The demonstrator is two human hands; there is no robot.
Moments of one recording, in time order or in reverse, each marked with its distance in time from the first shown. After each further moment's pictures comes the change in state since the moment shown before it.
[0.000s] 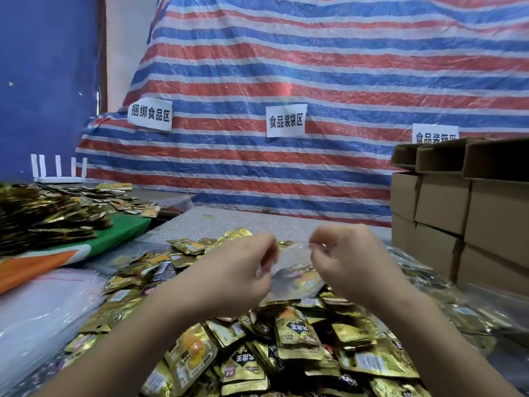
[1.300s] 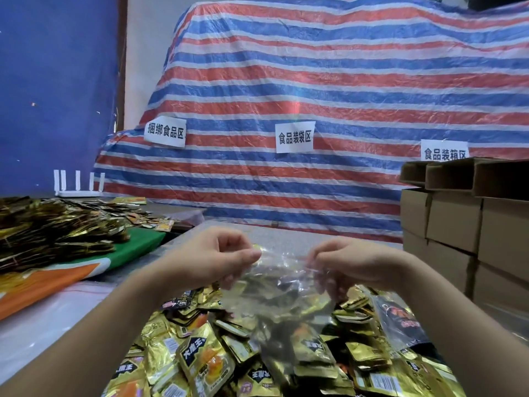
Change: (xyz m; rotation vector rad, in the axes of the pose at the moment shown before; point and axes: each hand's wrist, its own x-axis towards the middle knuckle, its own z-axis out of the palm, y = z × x) left_hand -0.013 -0.036 -0.053 -0.774 -0.074 -0.177; right_hand 0.050 0.018 -0.008 0.603 -0.774 0.218
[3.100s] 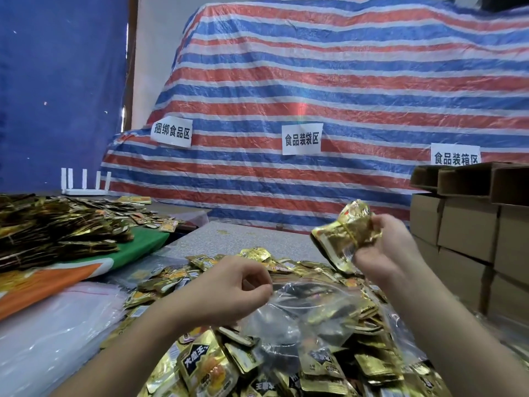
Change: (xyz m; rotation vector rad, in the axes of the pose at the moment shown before) left_hand 0.007 -0.029 0.023 0.392 0.019 0.062; right_hand 0.016 -0.006 -0.005 1.522 0.622 -0.196
